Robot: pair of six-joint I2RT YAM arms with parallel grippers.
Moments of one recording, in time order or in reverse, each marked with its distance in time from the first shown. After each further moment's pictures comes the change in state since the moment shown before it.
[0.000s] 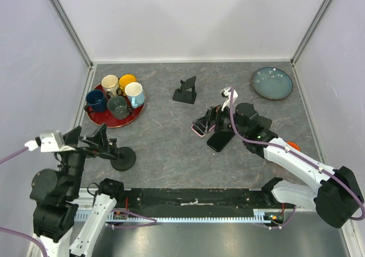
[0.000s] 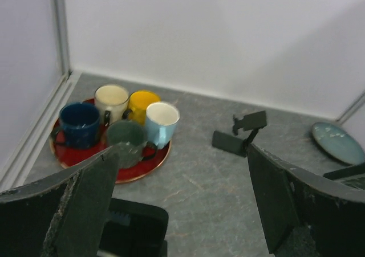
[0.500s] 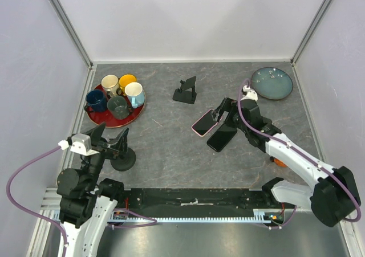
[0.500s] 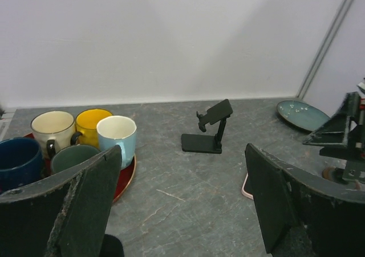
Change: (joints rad) left arm 0.000 -0.156 -0.378 0.302 0.234 0.074; right arm -0.095 0.054 0.057 -0.292 0.377 0.269
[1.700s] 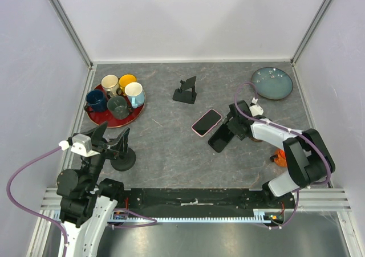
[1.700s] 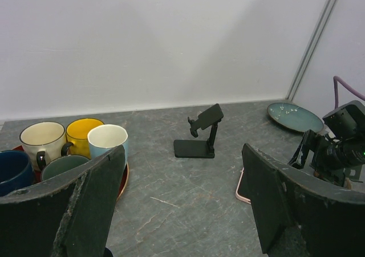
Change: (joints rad) left arm 0.002 0.000 -0.002 0.023 0.035 0.001; right arm -0.110 0.355 0.024 -0.117 0.132 0.402
